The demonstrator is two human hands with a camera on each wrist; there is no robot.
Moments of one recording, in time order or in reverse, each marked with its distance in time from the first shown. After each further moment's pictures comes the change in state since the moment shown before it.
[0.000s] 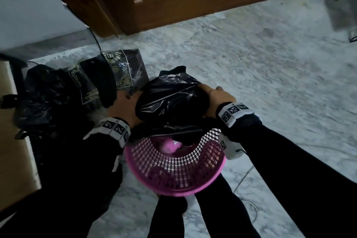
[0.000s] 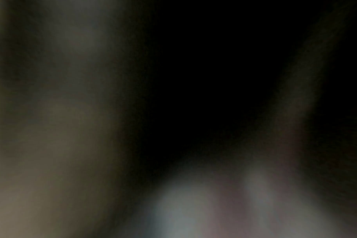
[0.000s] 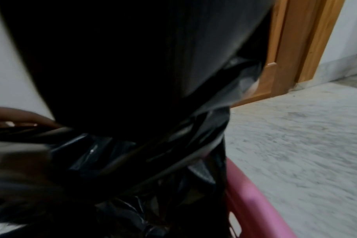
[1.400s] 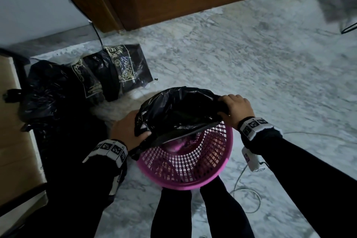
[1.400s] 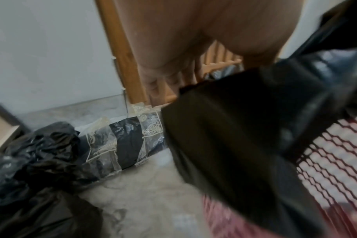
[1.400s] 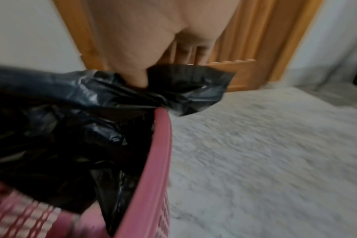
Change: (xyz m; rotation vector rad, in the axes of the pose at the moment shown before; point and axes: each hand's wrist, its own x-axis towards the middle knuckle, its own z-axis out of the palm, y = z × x) left_hand -0.065 -0.055 0.074 -0.252 0.049 0.162; right_hand -0.056 0.052 0.072 -0.049 0.329 -0.122
